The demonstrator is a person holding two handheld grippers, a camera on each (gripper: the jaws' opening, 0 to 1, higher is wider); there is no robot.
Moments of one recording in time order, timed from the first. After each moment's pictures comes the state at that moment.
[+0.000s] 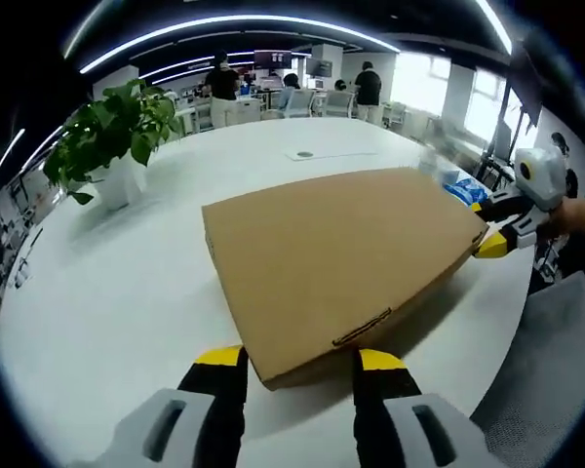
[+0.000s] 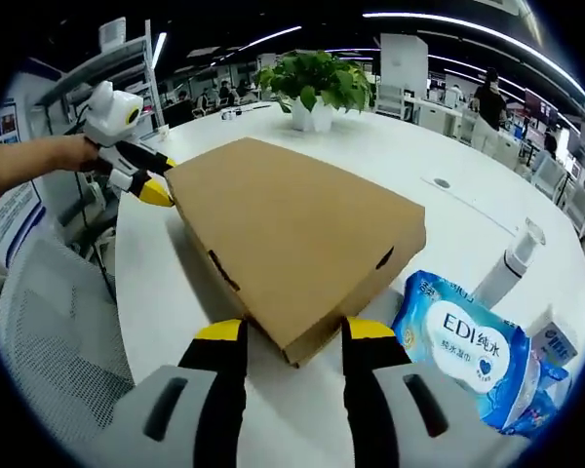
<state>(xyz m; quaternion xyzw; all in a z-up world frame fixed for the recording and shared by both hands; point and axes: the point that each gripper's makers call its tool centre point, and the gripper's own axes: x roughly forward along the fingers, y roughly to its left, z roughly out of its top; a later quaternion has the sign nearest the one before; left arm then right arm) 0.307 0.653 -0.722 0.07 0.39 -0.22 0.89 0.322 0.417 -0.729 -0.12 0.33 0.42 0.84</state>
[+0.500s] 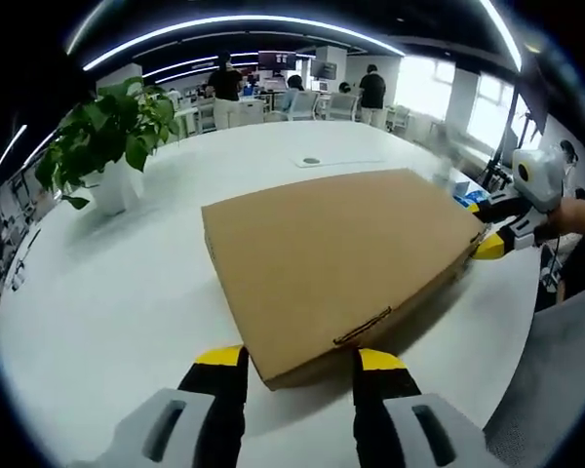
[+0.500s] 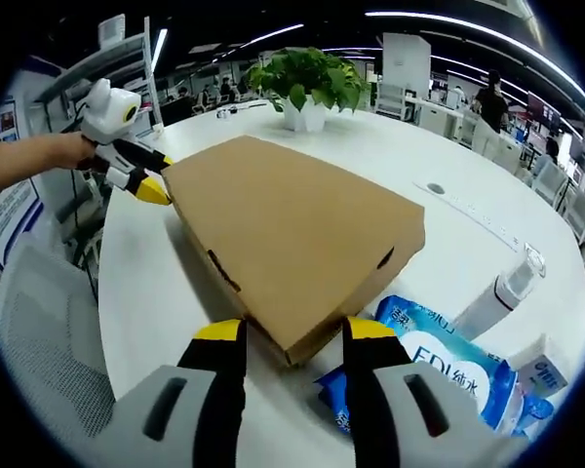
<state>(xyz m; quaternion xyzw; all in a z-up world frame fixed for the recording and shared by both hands) 0.338 0.645 -0.721 0.06 0.39 -0.21 0.89 0.360 0.410 -0.729 -0.14 0.33 0.42 0.83</state>
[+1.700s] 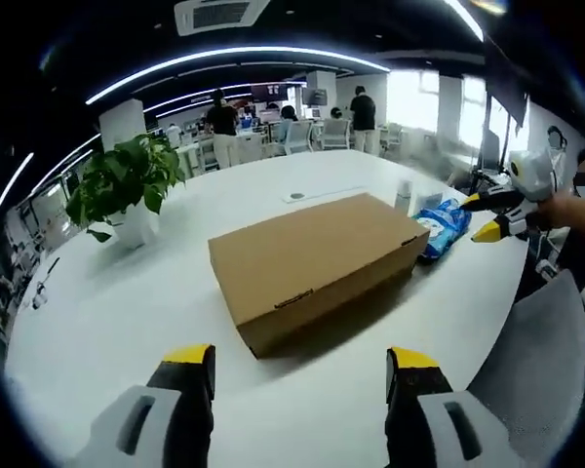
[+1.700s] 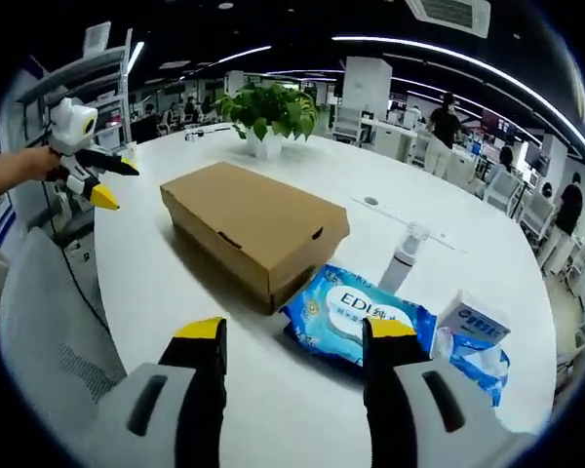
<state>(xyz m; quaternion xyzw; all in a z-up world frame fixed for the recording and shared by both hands) 0.263 0.634 -0.654 0.08 0.31 -0.21 0.92 0.304 0.319 -0.669 -0.13 0.27 0.33 0.89</state>
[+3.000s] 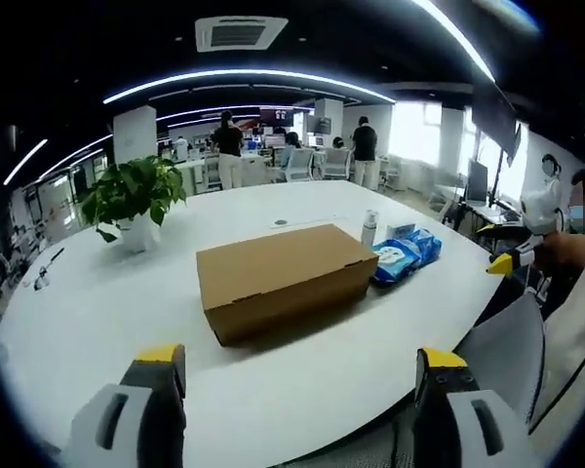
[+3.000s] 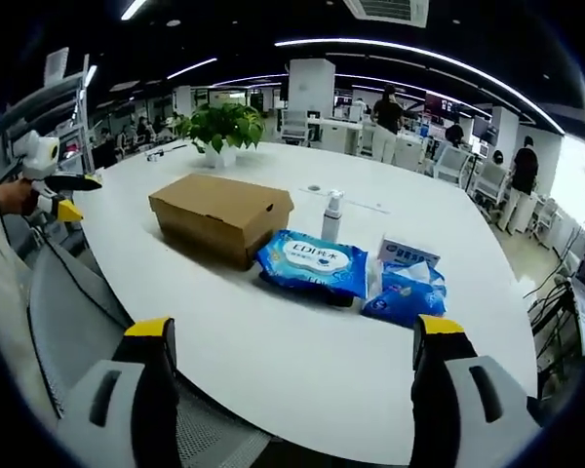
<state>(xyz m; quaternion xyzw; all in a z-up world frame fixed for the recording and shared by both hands) 0.198 0.604 -0.619 0.04 0.27 -0.21 0.94 0.221 0.237 -0.641 -0.09 0.27 0.23 0.93</state>
